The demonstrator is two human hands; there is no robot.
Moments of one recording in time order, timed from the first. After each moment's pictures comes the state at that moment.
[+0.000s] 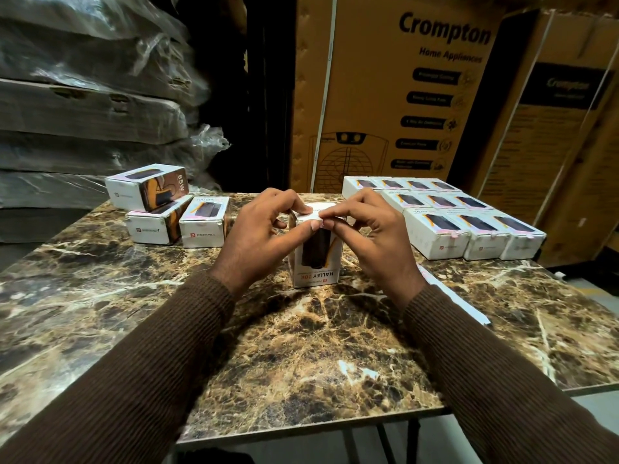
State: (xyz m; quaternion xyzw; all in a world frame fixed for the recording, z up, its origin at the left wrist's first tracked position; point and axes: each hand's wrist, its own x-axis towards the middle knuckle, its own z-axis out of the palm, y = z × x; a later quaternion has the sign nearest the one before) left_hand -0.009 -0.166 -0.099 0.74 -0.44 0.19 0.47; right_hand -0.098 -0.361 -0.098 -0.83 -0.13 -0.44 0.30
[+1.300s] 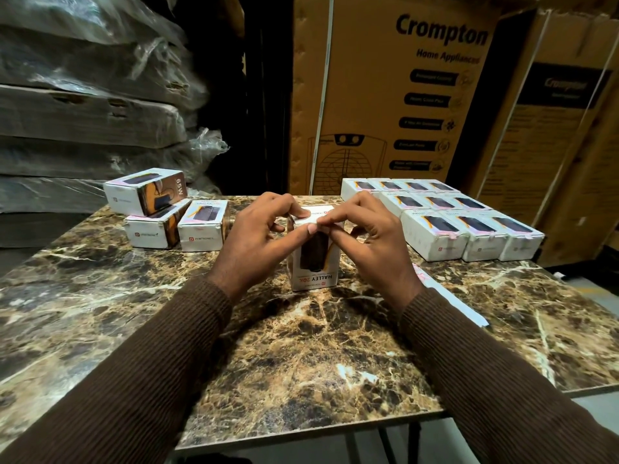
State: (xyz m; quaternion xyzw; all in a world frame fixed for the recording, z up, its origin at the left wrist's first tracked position) left_hand -0.008 -0.164 -0.100 0.74 -0.44 0.19 0.47; right_hand -0.098 -0.362 -0.102 -0.83 -0.13 -0.44 0.30
